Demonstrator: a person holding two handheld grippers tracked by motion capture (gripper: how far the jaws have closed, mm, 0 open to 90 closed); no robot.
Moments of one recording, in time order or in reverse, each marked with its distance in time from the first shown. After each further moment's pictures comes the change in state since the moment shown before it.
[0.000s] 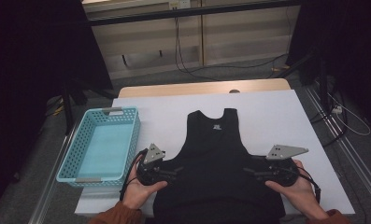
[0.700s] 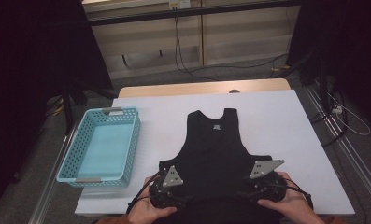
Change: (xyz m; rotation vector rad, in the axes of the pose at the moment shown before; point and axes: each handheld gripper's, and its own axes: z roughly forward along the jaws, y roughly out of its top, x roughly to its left) left arm -0.056 -0.020 0.009 0.195 -0.157 0.116; right arm 0.032 -0.016 0.025 0.242 0.127 -0.121
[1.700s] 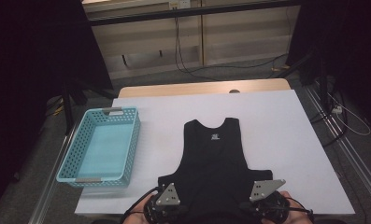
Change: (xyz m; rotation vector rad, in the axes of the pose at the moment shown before) left arm -0.031 -0.019 -0.030 0.060 -0.171 0.057; right arm 0.048 -0.014 -0.014 0.029 0.059 -0.033
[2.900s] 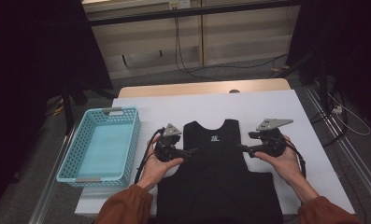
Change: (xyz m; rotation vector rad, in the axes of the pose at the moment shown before) left arm 0.146 0.086 0.033 -0.237 0.305 -0.216; right arm -0.149 0.057 -0.002 -0.250 -0.239 0.192
